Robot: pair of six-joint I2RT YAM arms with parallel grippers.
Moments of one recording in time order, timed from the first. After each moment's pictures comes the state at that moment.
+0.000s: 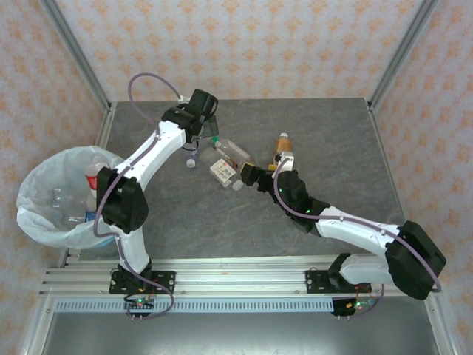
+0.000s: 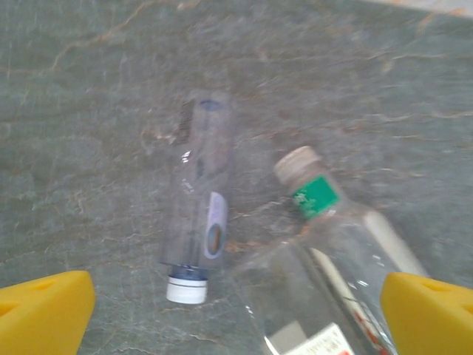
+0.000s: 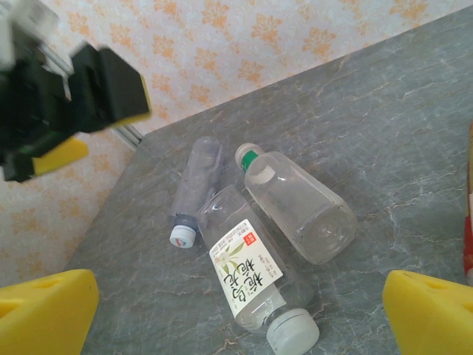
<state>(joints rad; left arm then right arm) -0.36 1.88 1.75 -0.89 -0.40 -0.59 0.80 1.21 0.59 0.35 0.30 0.67</state>
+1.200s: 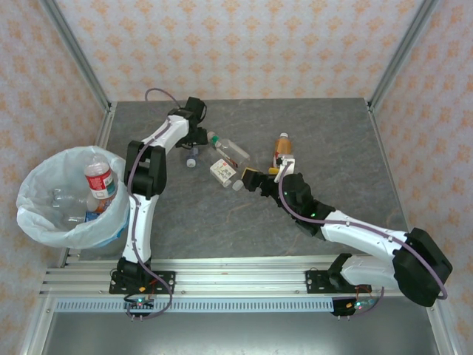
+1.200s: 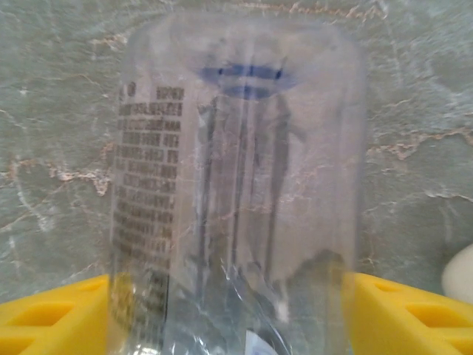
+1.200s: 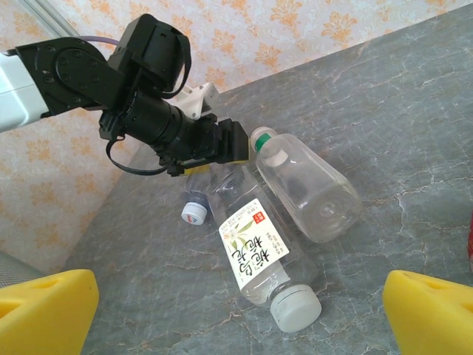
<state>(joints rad) -0.18 2.39 2.01 -0.85 -0.18 -0.40 0.80 1.14 0.55 0.33 0.22 0.63</state>
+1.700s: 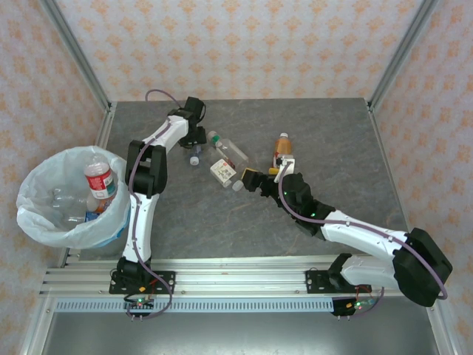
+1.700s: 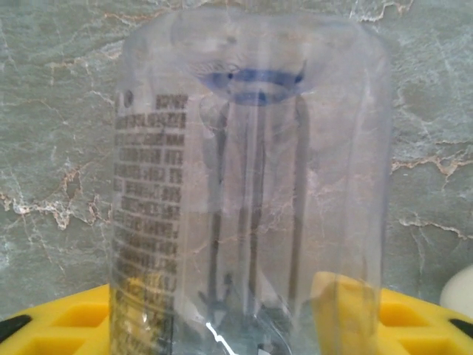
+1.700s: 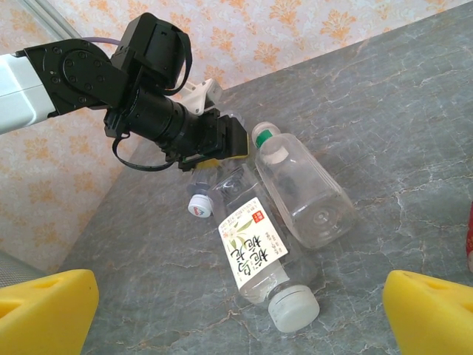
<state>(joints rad) -0.17 2.41 2.03 -0.80 -0.13 -0.40 0.80 1.14 0.55 0.32 0.22 0.63</state>
